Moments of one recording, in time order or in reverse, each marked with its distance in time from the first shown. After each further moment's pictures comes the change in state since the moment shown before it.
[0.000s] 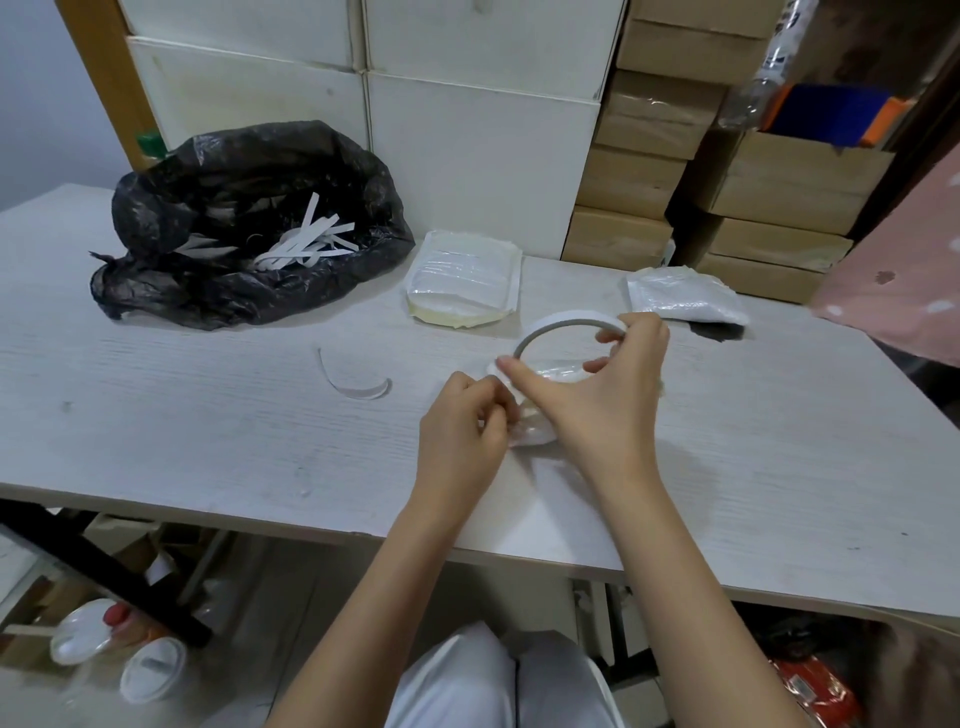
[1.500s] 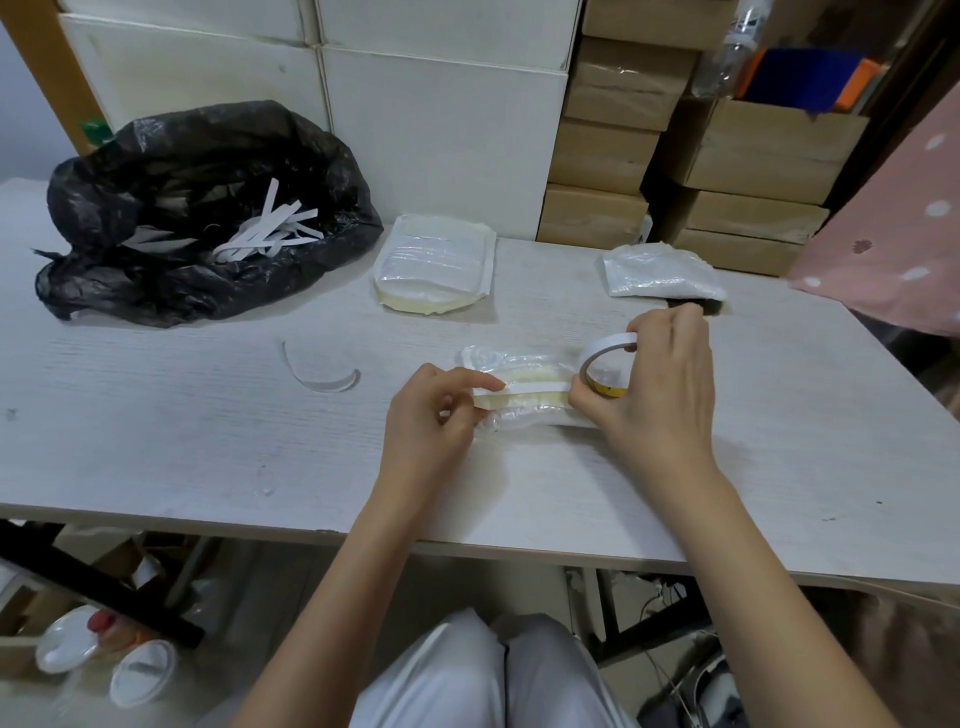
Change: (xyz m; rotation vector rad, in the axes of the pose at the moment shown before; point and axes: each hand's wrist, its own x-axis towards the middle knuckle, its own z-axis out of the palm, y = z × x) left_hand 0.000 0.000 -0.003 -0.202 -0.023 -0.053; right_hand 0.017 0.054 -0.047 -0.578 0.046 -0.395
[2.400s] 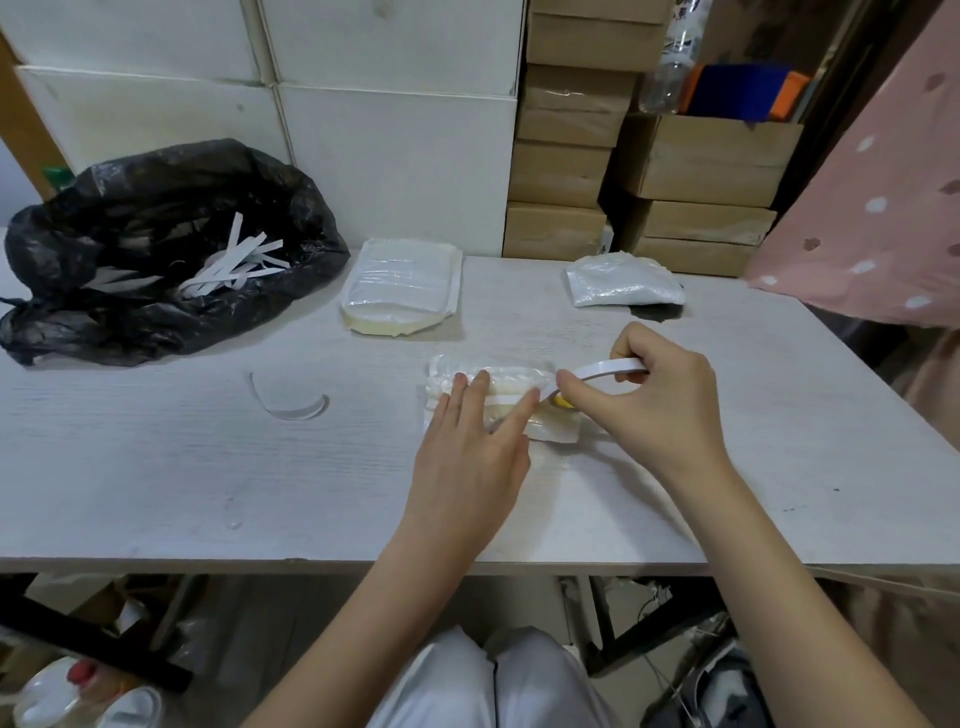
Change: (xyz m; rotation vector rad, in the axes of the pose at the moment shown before) left_hand -0.016 0.009 0.042 0.915 -0.113 0.505; right_hand 0.004 0.010 -0.035 0.386 -0.098 0.244
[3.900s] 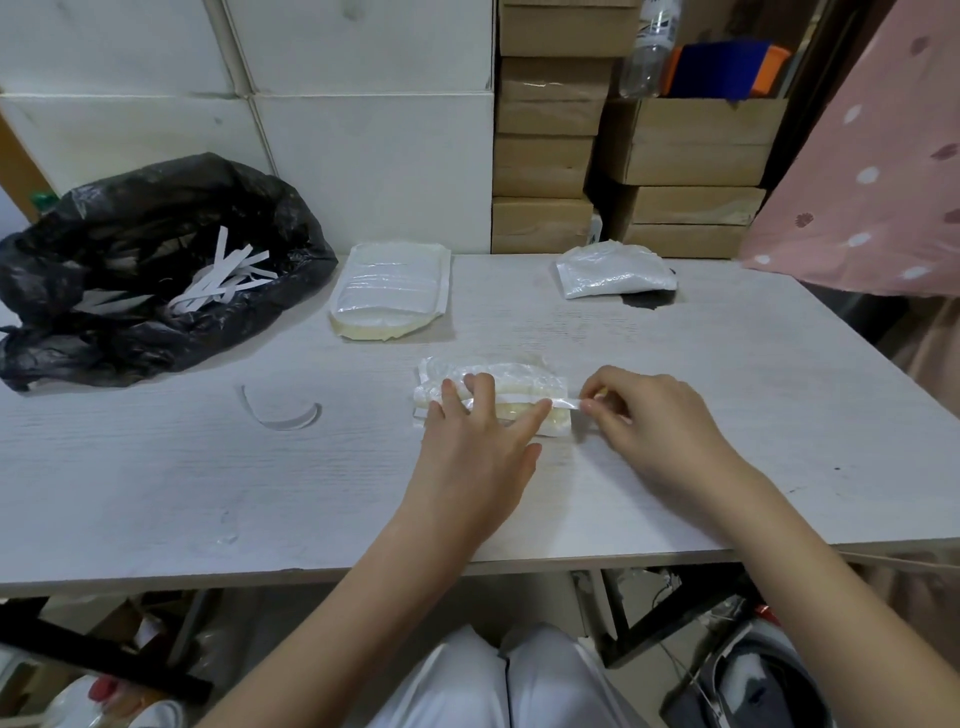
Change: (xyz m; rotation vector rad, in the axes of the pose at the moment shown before) left_hand 0.012 0.004 -0.008 0.235 -0.166 0.116; right_hand -0.007 0.041 -0.006 -0.358 -0.406 -0.039
